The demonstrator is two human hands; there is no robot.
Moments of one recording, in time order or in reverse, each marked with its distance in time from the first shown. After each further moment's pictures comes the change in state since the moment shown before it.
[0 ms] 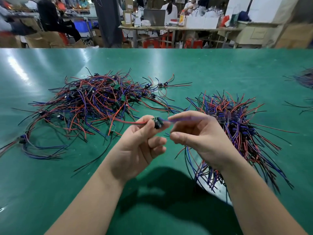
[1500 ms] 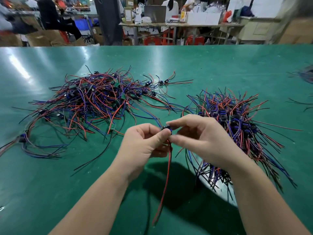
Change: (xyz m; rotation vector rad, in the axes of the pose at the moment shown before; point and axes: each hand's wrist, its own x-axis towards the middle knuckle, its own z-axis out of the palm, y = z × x) left_hand 0.008 -0.015 0.006 0.513 0.374 0.075; right_hand -0.004 -0.001 -0.010 -0.461 -0.020 -0.058
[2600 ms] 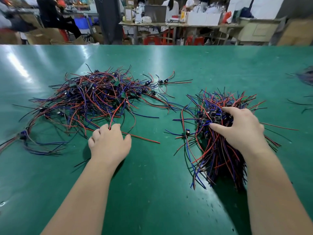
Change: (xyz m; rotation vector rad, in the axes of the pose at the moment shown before) left_hand 0.025 -0.016 -0.066 1.459 0.430 -0.292; right_hand -0.001 0.031 -0.057 -0.839 0.390 0.583
